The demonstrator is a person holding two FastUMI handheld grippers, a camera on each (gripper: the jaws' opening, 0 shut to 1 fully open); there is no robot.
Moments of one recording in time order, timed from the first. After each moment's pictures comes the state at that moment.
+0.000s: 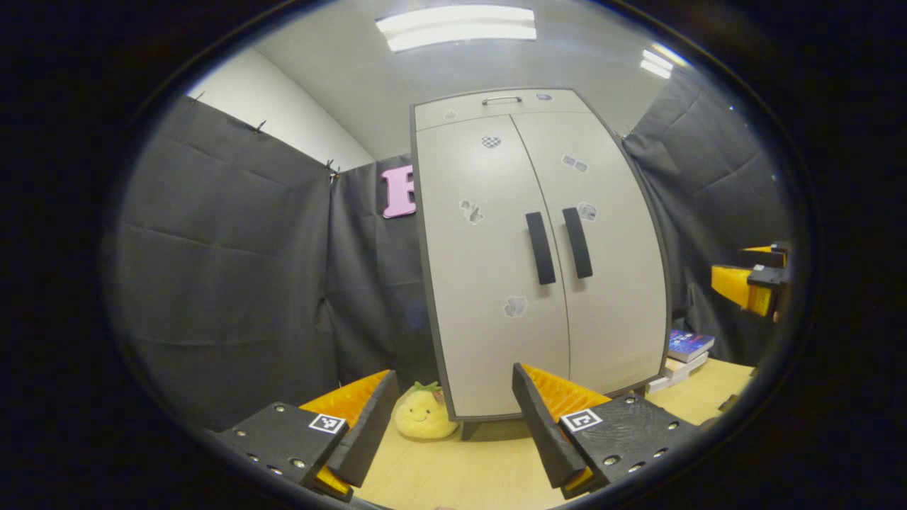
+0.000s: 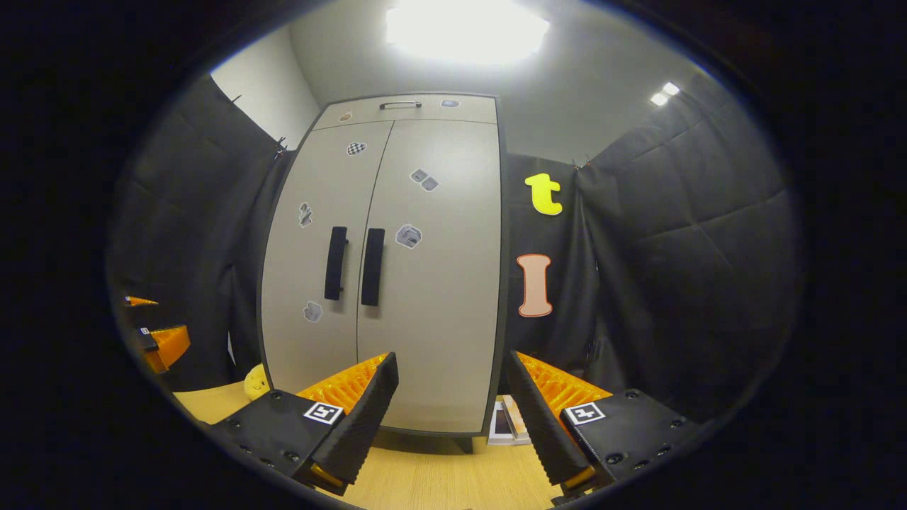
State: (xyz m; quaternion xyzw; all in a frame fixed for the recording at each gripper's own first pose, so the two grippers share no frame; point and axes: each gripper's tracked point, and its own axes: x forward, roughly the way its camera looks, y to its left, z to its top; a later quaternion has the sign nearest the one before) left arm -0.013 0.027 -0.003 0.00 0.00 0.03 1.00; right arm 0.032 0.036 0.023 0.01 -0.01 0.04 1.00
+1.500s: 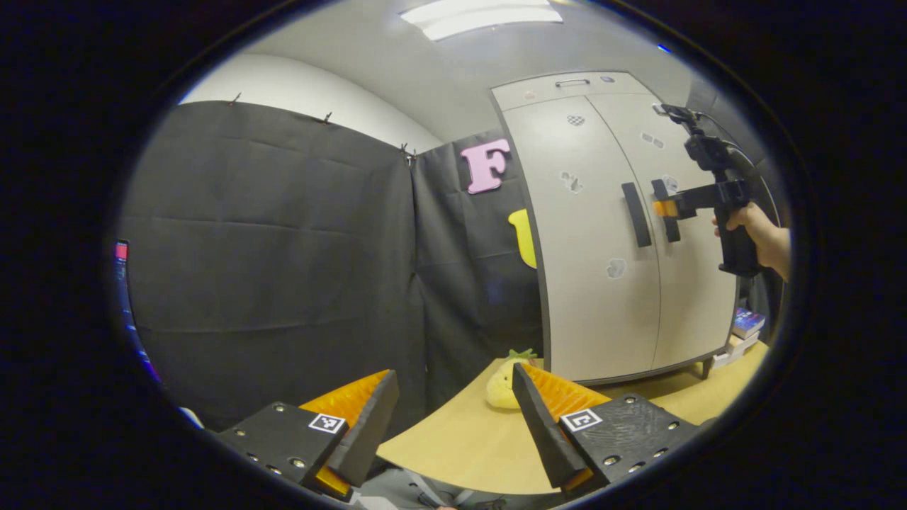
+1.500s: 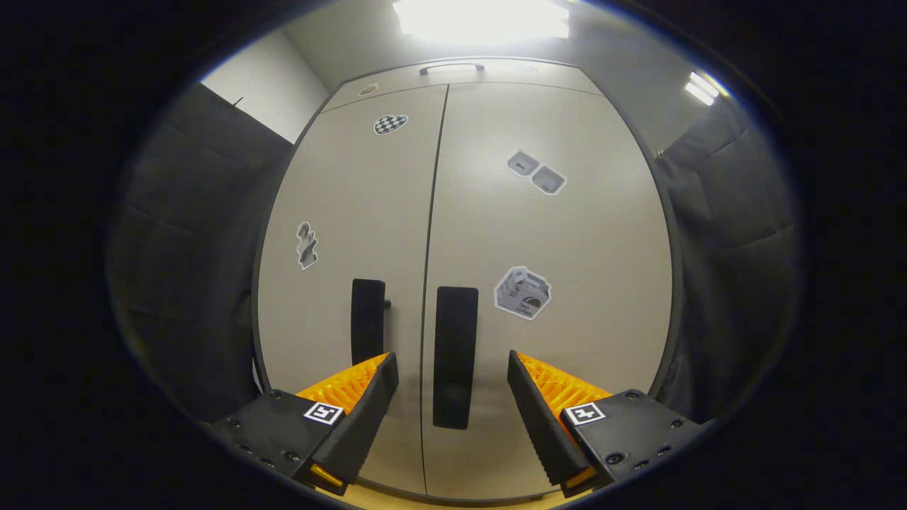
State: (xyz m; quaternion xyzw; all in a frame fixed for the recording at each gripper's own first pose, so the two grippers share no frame) left arm -0.085 0.148 -0.036 0.02 0.06 0.19 0.98; right arm 0.230 0.184 0.093 0.03 -0.01 0.13 0.99
